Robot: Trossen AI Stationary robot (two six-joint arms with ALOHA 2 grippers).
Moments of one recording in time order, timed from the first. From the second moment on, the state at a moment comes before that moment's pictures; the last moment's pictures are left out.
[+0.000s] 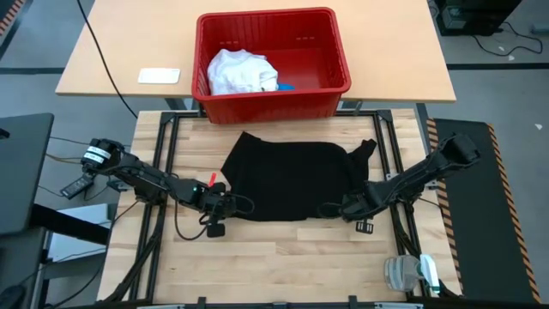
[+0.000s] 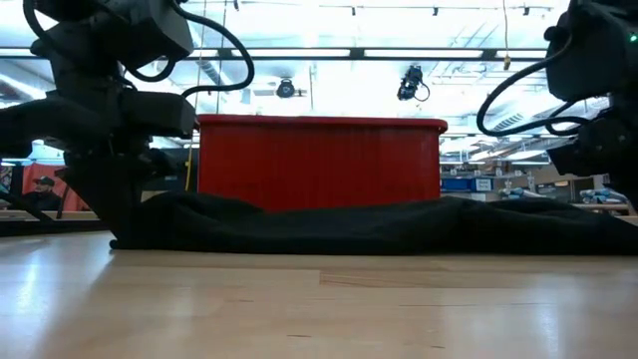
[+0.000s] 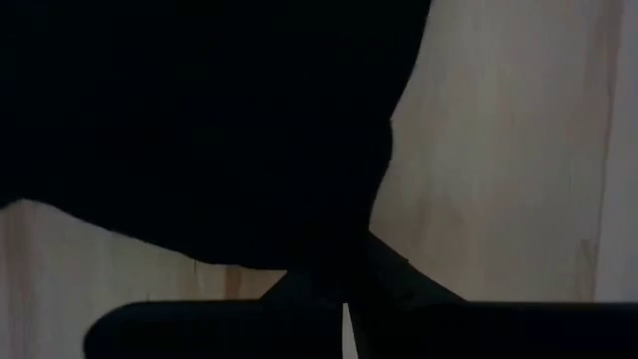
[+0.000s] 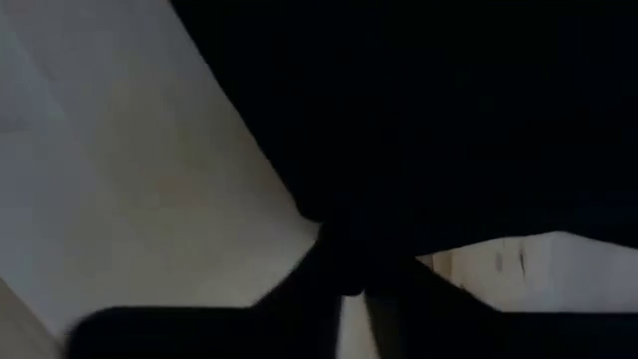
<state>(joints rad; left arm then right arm) -0.27 1.43 0.65 -0.42 -0.08 -0.34 0.38 1.40 0.60 -0.90 0.00 0.63</state>
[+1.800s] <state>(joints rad) 0.19 1.15 2.05 -1.57 -0.22 -0.11 -0.09 0.96 1.64 -1.50 0.45 0.74</state>
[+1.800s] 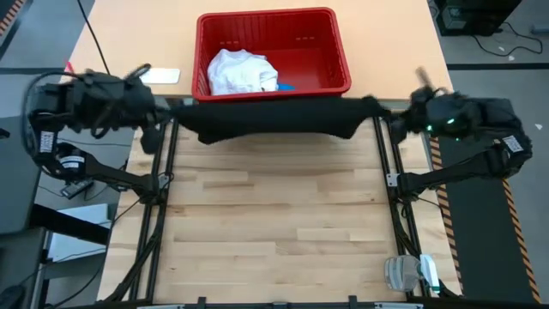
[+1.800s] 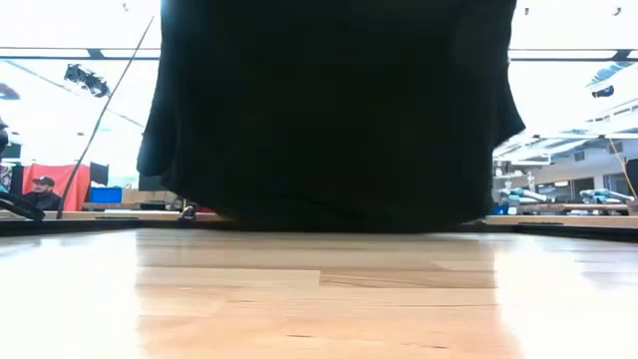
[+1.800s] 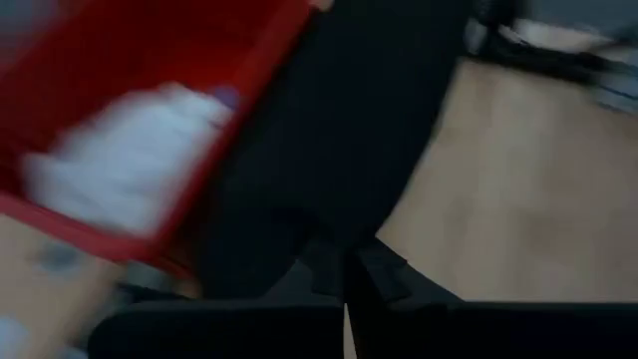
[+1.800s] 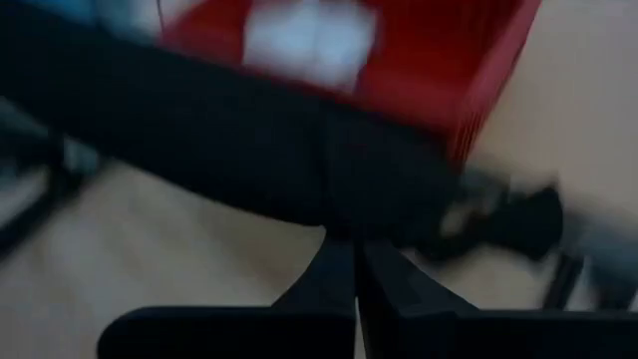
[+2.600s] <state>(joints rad) -0.28 1.06 1.17 -1.52 -0.32 -1.08 0.28 0.81 0.97 -1.37 0.23 1.45</state>
